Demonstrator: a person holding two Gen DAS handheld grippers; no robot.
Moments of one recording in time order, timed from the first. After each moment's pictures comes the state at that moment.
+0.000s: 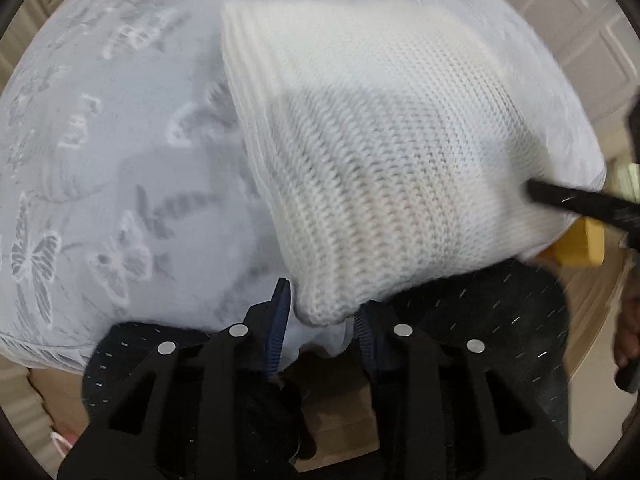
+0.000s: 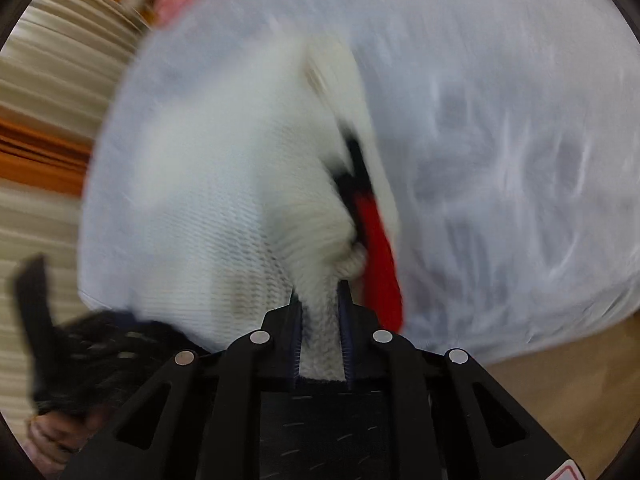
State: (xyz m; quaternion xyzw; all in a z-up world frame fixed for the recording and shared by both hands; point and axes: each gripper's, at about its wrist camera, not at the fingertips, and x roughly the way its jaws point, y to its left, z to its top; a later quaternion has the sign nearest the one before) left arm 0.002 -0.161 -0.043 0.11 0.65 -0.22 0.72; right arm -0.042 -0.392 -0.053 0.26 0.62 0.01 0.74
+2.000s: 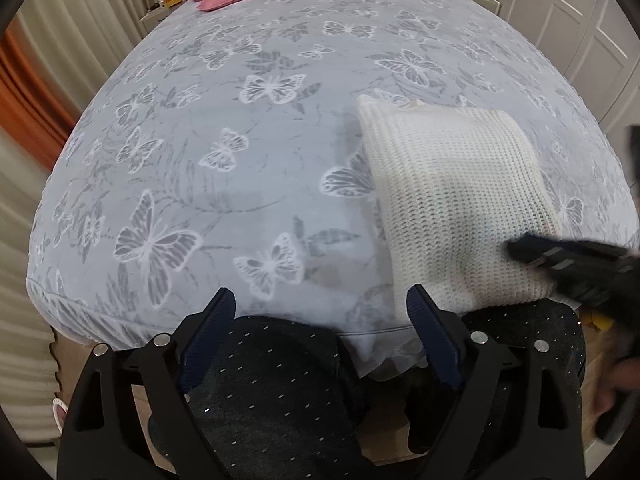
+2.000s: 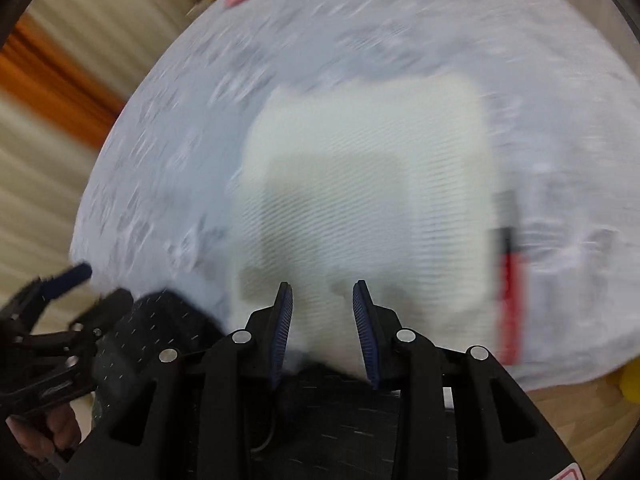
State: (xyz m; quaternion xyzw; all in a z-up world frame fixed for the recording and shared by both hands) left arm -0.006 -0.088 0.040 0.10 0.55 -0.10 0.82; right arm -0.015 -0.299 0.013 0.15 0.57 0.04 0.81
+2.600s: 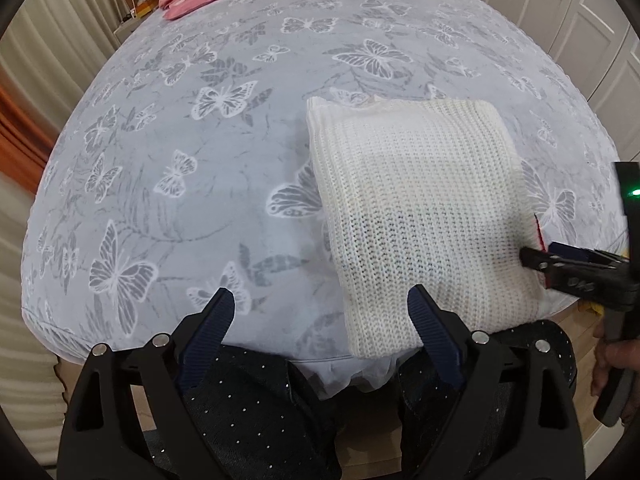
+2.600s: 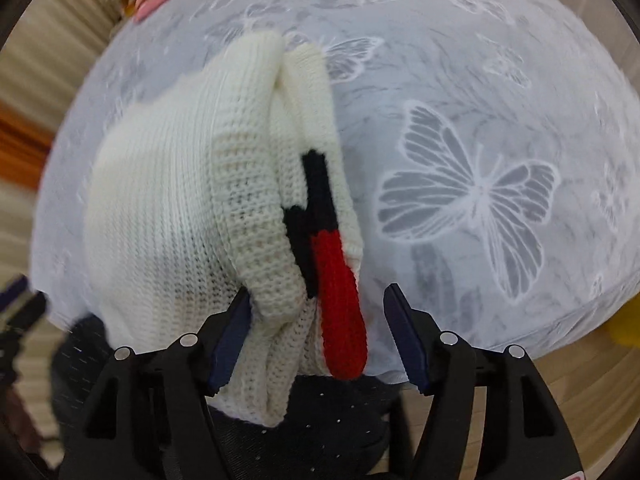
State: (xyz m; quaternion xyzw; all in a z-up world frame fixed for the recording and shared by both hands) left arm 0.015 -0.143 0.028 0.12 0.56 -0.12 0.81; right arm -0.032 -0.392 -0.037 0.19 0.60 -0.06 0.77
